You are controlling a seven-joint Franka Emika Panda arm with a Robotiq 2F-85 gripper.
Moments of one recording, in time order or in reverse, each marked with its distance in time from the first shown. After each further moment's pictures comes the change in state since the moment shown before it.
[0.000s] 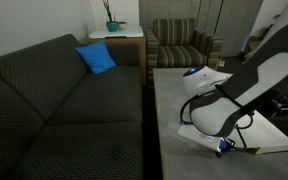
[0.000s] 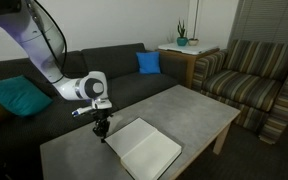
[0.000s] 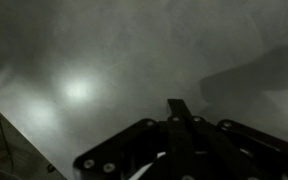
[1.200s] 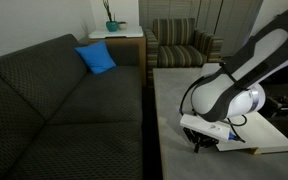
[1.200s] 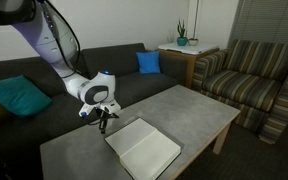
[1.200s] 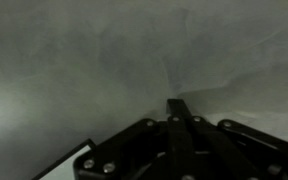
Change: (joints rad) arm -0.202 0.007 0.204 -0.013 0.213 0.280 -0.603
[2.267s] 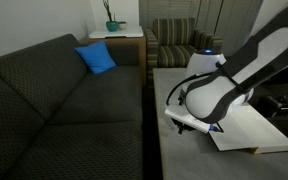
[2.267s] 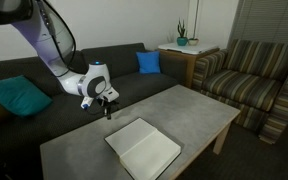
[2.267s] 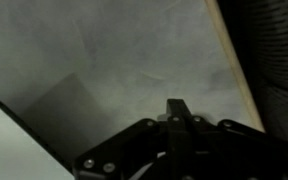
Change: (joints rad) arm 0.022 -0.004 0.027 0.059 -0.243 0.173 0.193
